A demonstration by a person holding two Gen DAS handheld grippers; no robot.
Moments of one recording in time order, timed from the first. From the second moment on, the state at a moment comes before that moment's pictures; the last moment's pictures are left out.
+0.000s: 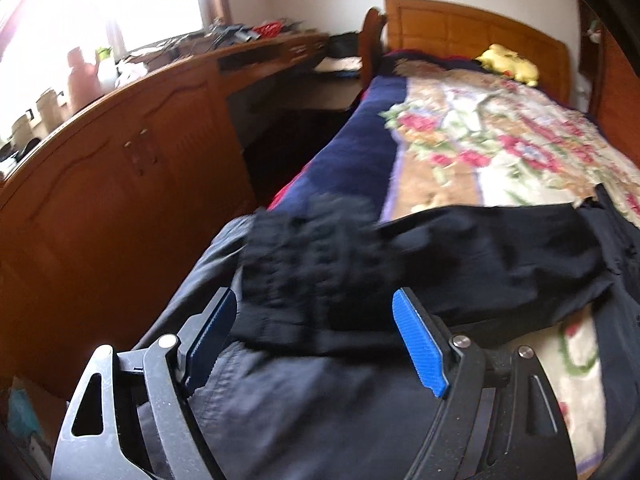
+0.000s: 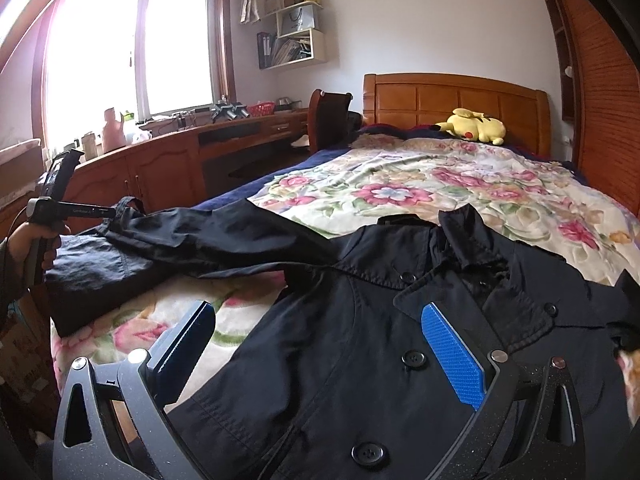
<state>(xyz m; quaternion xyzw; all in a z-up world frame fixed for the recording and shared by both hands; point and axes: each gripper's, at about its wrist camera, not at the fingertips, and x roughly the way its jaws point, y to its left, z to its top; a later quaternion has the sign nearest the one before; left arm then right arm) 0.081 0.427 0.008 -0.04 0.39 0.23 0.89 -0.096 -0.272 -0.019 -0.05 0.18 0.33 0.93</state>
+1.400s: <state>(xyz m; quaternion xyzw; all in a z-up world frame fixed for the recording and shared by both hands) 0.134 0.123 0.095 0.03 0.28 -0.06 0.96 -0.123 -0.349 -0.017 -0.03 0.17 0.27 0.95</state>
